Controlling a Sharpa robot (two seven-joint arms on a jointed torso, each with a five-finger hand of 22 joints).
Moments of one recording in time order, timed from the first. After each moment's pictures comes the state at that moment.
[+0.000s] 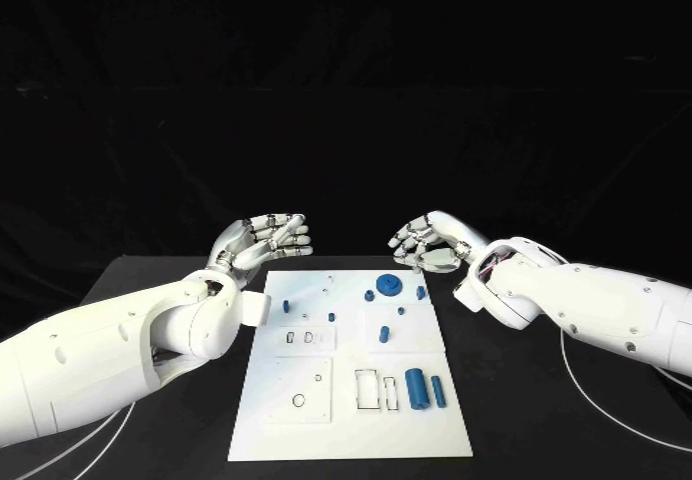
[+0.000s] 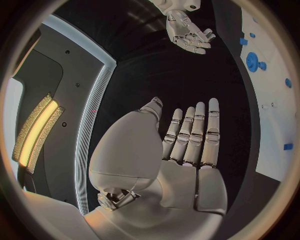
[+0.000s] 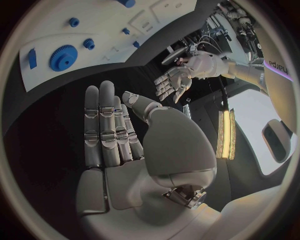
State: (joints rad) left arm 1.17 -0.83 -0.02 1.52 -0.04 -0.40 0.50; left_hand 1.42 -0.07 0.20 0.28 0.05 0.76 0.20 0.28 0.21 0.90 0.20 0.13 0.07 0.88 0.16 0.29 0.22 0.17 0.88 0.27 0.27 0.10; right arm 1.29 -0.75 -0.14 1.33 -0.94 -0.42 0.25; right_hand 1.29 -0.11 0.50 -0.14 0.20 0.93 0.19 0.27 0.21 1.20 0.11 0.08 0.07 1.33 0.03 0.49 0.36 0.17 0.97 0.14 0.72 0.38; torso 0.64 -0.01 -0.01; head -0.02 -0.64
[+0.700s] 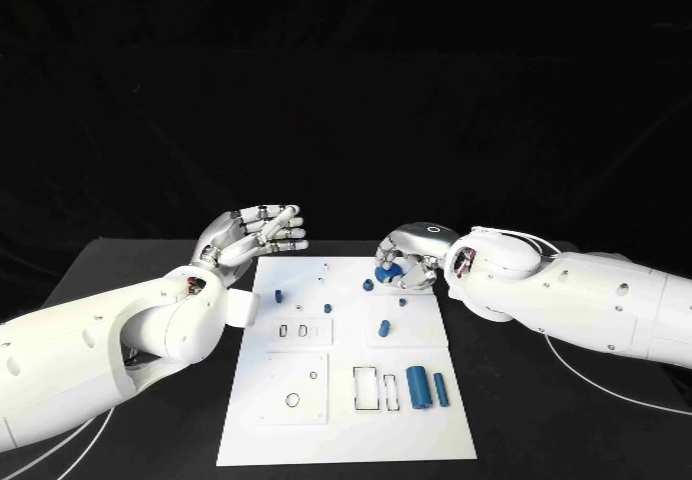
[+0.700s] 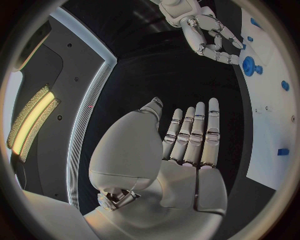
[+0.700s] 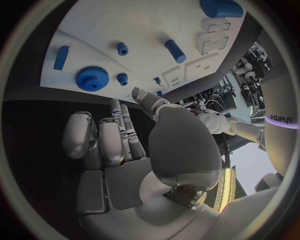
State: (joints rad) left arm 1.21 -0.89 -0.01 1.62 -0.05 -0.38 0.50; left_hand 1.42 -0.07 0.21 0.28 0.05 0.76 0.20 0.28 0.20 0.90 0.20 0.13 0.07 0.88 0.16 0.29 0.22 0.17 0.89 0.26 0.28 0.10; right arm 1.34 -0.71 -0.14 1.39 -1.55 -0.25 -0.02; right_hand 1.22 -0.20 0.51 -0.04 0.13 0.91 0.18 0.25 0.24 1.11 0.11 0.07 0.10 1.47 0.02 1.31 1.14 0.09 1.34 0.13 1.32 1.14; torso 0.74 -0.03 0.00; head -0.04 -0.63
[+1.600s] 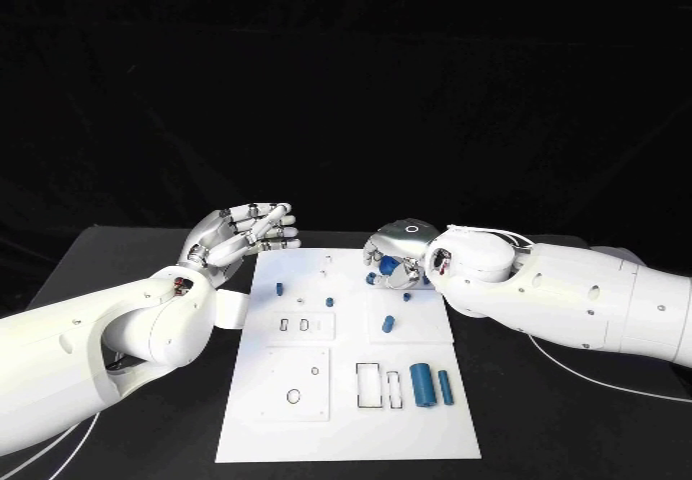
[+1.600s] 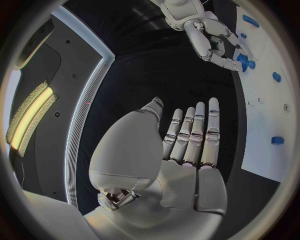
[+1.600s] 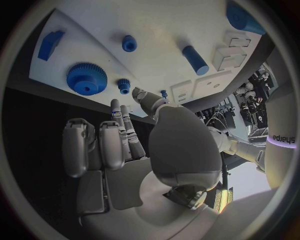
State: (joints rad) left arm 1.22 -0.92 0.00 1.66 -0.05 -0.38 0.49; left_hand 1.42 -0.07 0.21 0.28 0.05 0.76 0.20 0.28 0.20 0.90 0.20 0.12 0.07 0.88 0.16 0.29 0.22 0.17 0.90 0.26 0.28 0.10; right arm 1.35 -0.66 -0.14 1.38 -1.72 -0.21 -0.10; right_hand 1.24 -0.19 0.51 -0.02 0.14 0.90 0.17 0.24 0.25 1.10 0.11 0.09 0.11 1.47 0.02 1.38 1.21 0.07 1.41 0.13 1.42 1.30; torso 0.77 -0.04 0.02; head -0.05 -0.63
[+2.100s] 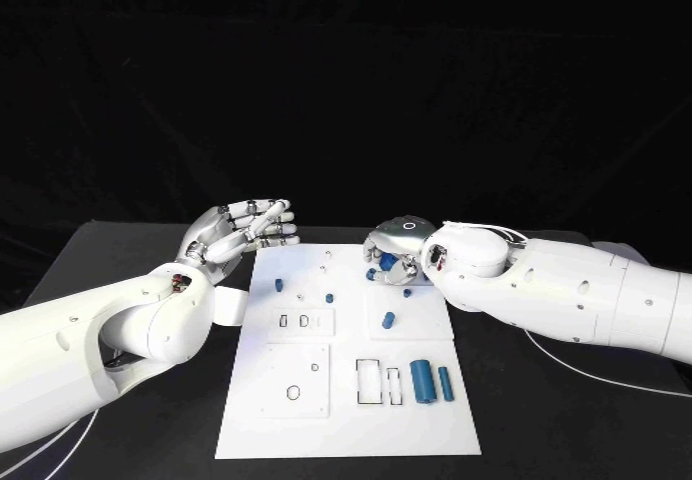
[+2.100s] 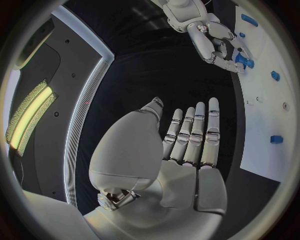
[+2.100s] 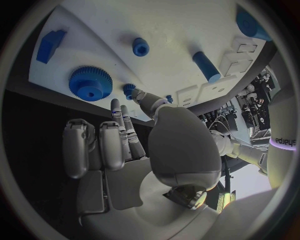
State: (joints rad) left arm 1.22 -0.92 0.00 1.66 -0.05 -0.38 0.49; left_hand 1.42 -0.07 0.21 0.28 0.05 0.76 0.20 0.28 0.20 0.90 0.20 0.12 0.07 0.88 0.16 0.29 0.22 0.17 0.90 0.26 0.28 0.10; right arm 1.34 -0.63 -0.14 1.34 -1.74 -0.19 -0.11; right_hand 1.24 -0.18 0.52 -0.01 0.14 0.90 0.17 0.24 0.26 1.10 0.11 0.10 0.12 1.47 0.02 1.39 1.22 0.07 1.42 0.13 1.43 1.31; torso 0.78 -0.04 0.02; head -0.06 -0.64
